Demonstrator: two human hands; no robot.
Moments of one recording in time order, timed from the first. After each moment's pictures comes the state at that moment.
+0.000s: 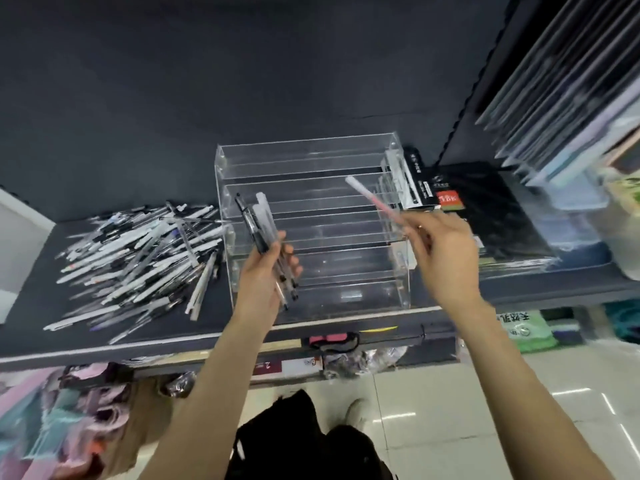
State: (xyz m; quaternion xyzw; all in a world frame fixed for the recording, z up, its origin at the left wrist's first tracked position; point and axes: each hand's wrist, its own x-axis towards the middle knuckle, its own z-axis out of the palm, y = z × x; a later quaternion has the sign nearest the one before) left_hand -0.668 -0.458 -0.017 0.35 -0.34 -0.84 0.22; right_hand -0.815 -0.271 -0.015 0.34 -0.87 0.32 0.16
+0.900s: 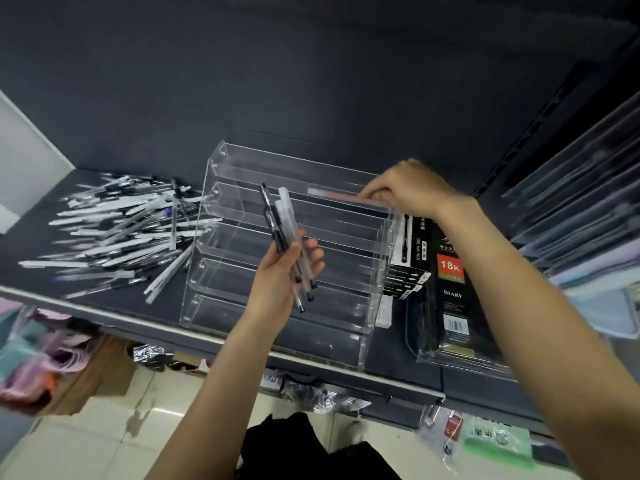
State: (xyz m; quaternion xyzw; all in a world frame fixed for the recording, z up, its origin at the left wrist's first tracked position) left_hand -0.757 -0.414 -0.033 0.31 -0.34 -0.83 0.30; right_hand -0.995 -0.382 0.041 0.64 -0.76 0.04 -0.07
